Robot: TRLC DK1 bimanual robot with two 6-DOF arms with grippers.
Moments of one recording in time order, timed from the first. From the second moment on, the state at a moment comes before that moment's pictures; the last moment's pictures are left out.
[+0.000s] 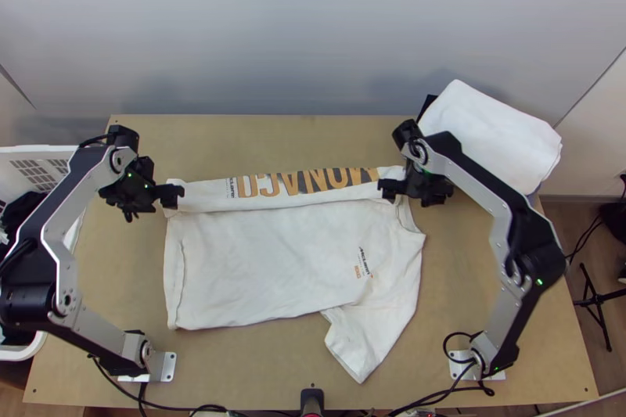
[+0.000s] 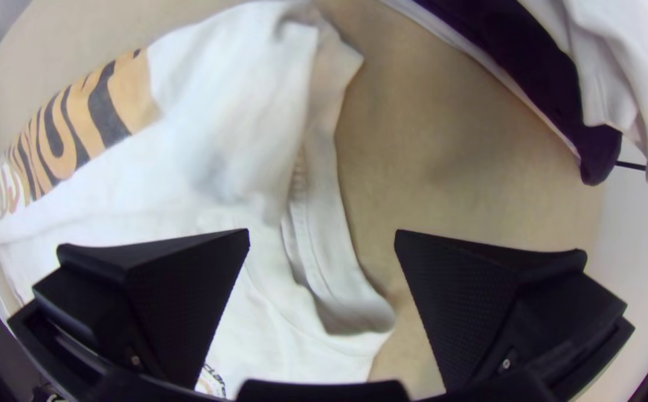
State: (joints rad) left arm 0.12 1.69 1.32 -0.99 0.08 -0.02; right arm 0.35 1.94 1.54 -1.07 0.10 0.47
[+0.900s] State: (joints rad) left arm 0.09 1.22 1.18 -1.38 0.21 -0.03; right arm 0.65 1.28 0.95 -1.30 -0.03 0.84
